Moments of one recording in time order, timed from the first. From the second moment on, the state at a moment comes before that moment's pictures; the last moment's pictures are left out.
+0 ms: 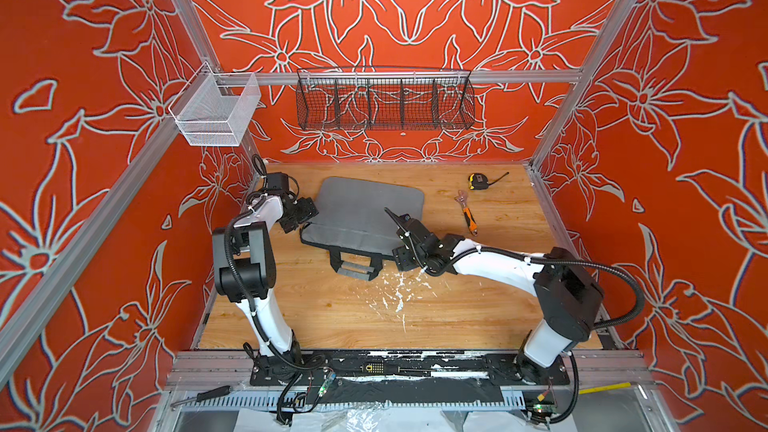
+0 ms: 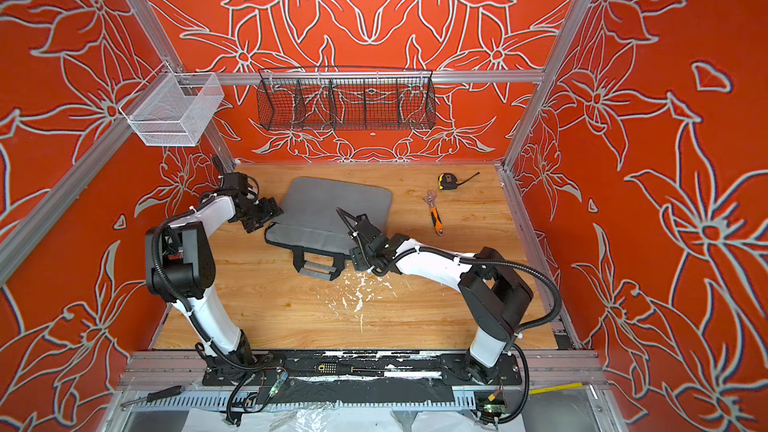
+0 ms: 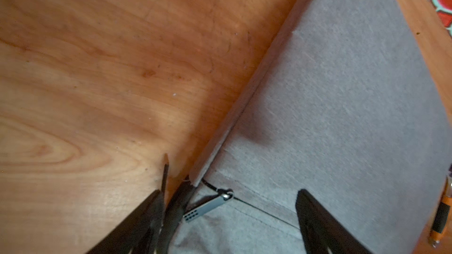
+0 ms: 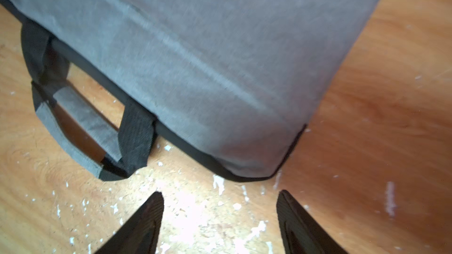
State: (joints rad) left arm 0.22 1.88 1.33 -0.58 0.28 -0.39; right arm 0.86 1.71 1.11 -0.40 0.19 0.45
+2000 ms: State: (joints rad) left arm 0.06 2.27 2.08 -0.75 0.30 -0.39; right arm 0.91 2.12 1.62 -0.63 -0.01 0.55
